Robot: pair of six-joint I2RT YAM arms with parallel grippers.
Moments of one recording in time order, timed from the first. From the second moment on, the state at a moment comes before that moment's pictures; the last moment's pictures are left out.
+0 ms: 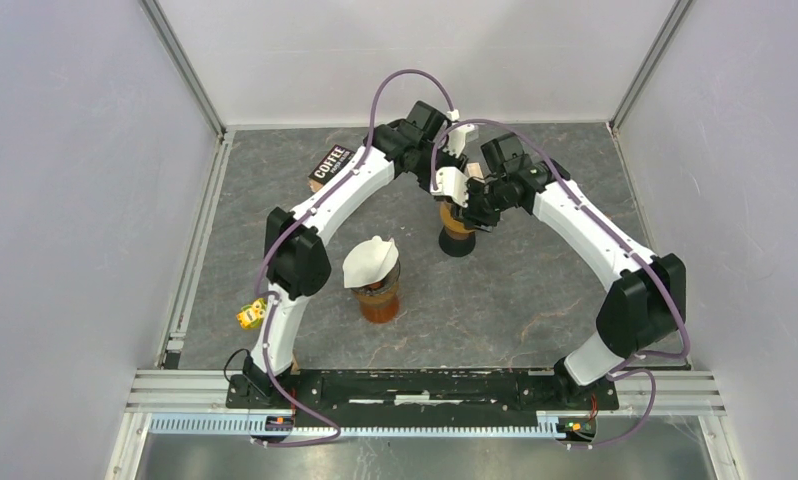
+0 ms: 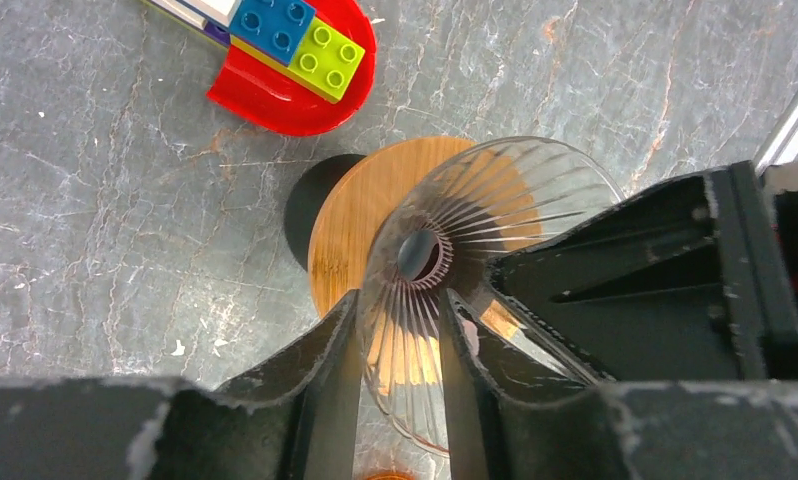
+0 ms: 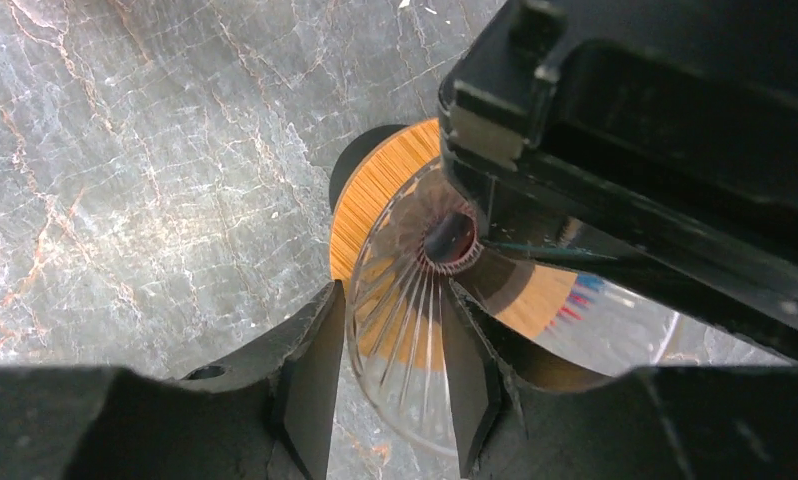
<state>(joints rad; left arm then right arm) -0.66 2.17 2.17 -0.88 0.42 -0.02 0.44 1.59 1.40 -0.83 -0.41 -0.95</state>
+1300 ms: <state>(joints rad) 0.04 1.64 1.13 -0.34 0.35 -0.20 0.44 1.32 1.31 -0.75 -0.43 -0.78</state>
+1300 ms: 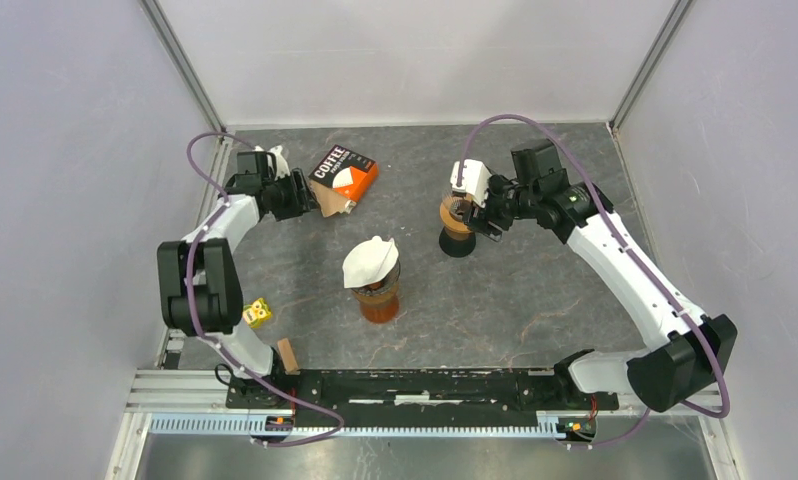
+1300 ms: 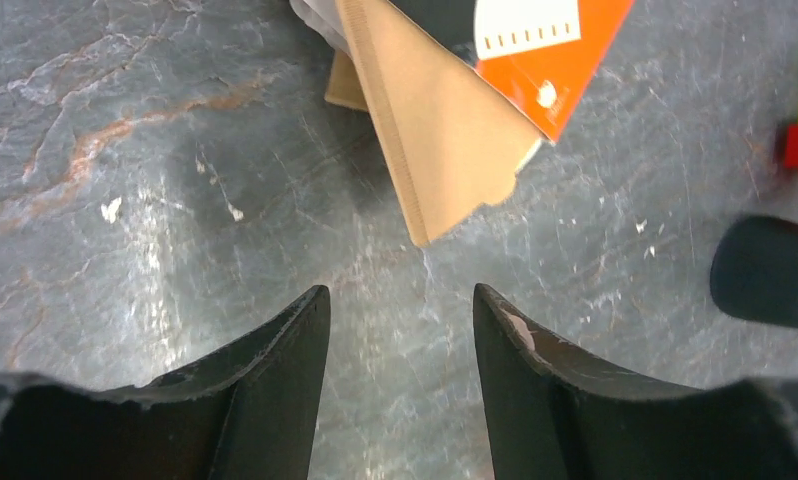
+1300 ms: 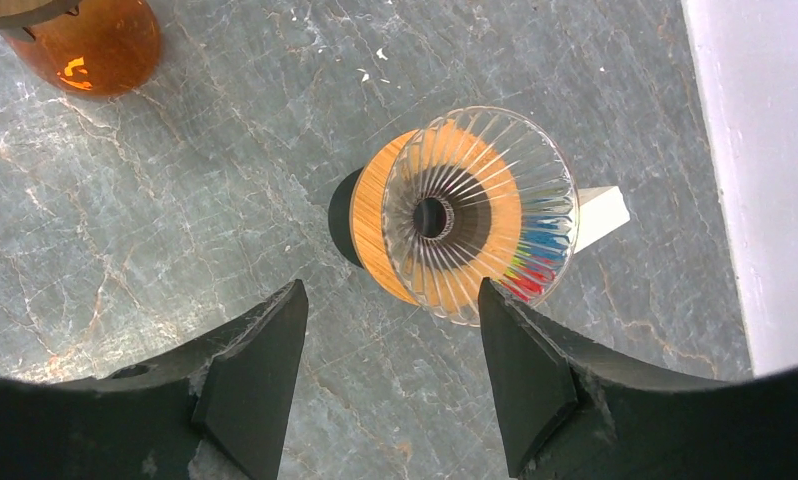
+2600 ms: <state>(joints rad) 0.06 1.91 1.18 -0.15 0.55 -0.37 0.44 1.28 1.23 -0.75 -0.41 -0.78</state>
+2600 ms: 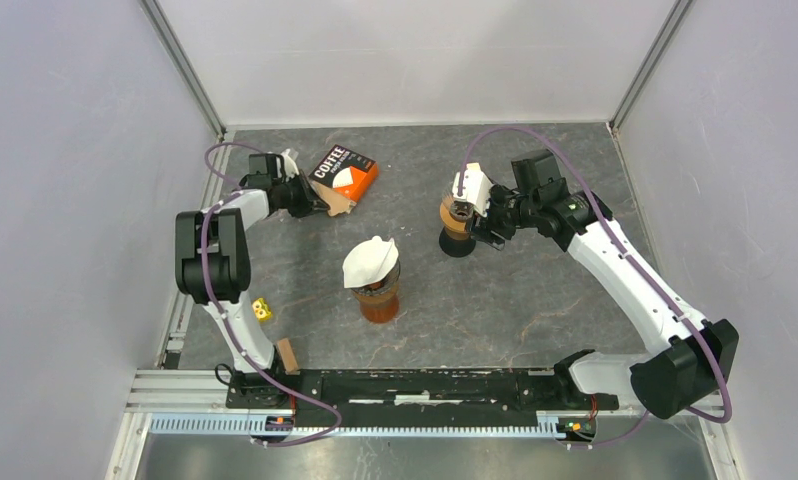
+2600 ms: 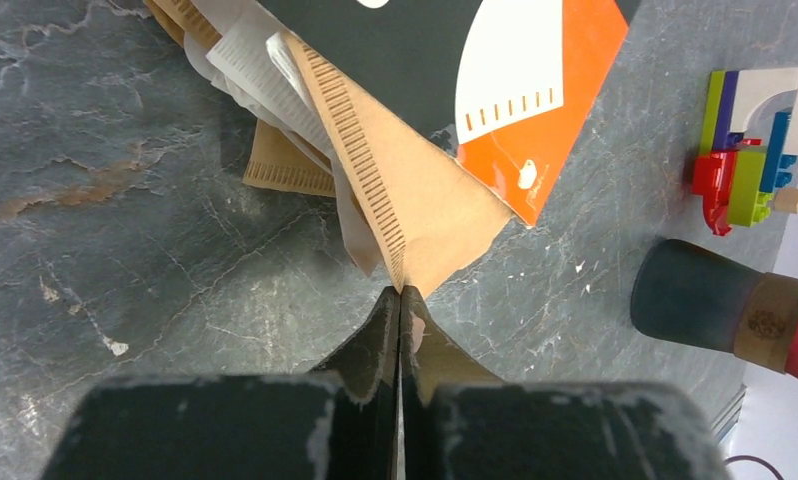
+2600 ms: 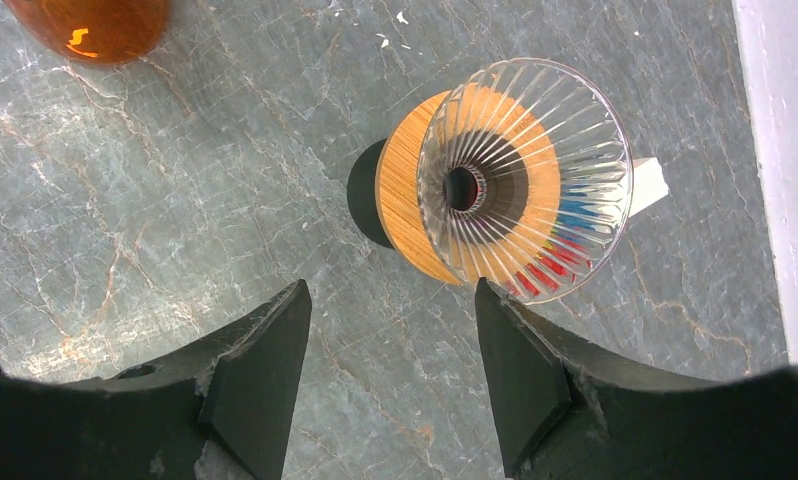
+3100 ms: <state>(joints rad) 0.10 1.81 1.18 -0.18 0.58 -0.37 0.44 1.28 1.22 -0.75 -0.41 -0.78</state>
